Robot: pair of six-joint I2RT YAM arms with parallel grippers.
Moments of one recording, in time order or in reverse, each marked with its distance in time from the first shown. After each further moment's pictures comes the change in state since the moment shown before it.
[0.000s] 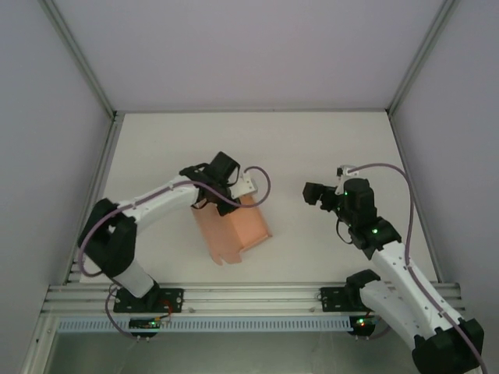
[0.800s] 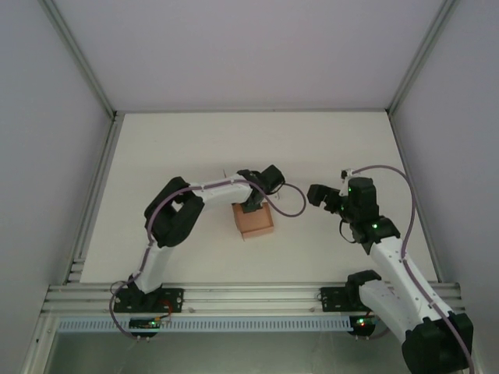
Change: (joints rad) left arm -0.171 0.467 0.328 -0.021 -0.568 0.064; right arm -0.123 0.062 -0.034 -0.004 -0.124 0.024
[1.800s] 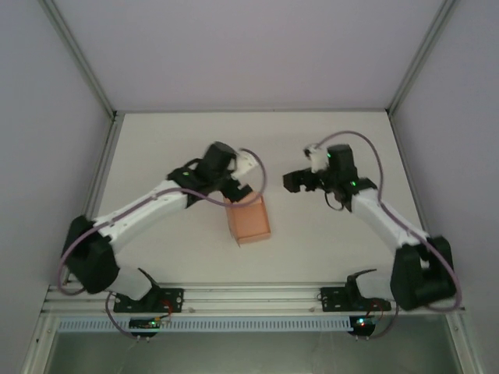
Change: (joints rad) left arm 0.178 -0.701 -0.340 0.266 0.320 -0.246; right arm 0.083 0.538 0.362 0.085 -0.320 -0.461
